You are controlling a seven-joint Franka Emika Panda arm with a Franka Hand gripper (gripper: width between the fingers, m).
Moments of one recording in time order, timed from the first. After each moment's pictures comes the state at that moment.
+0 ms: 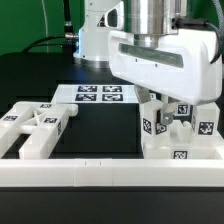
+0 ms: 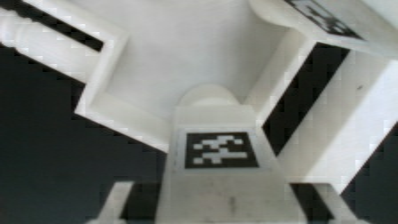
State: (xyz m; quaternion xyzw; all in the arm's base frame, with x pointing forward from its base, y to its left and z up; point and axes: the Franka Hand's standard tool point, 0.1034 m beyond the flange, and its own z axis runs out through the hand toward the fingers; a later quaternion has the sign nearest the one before) arm 0.612 0.043 0.068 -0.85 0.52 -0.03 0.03
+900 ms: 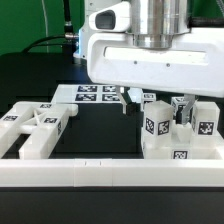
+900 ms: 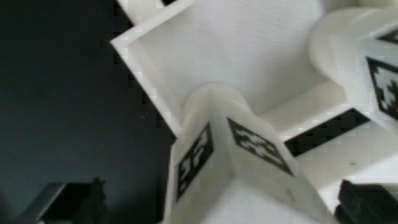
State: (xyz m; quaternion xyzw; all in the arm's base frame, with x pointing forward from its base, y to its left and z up) arm 0.612 0.042 0.068 -0.97 0.25 -0.04 0.02
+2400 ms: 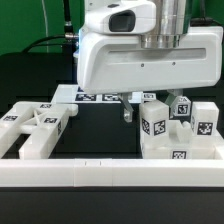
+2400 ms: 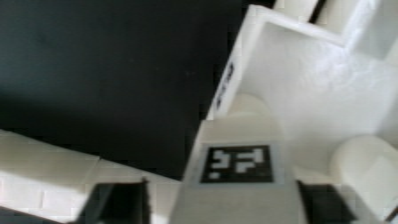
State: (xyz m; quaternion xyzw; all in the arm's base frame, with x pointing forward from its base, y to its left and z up) arm 0.612 0.034 0.067 -0.99 -0.14 -0.04 -0.02
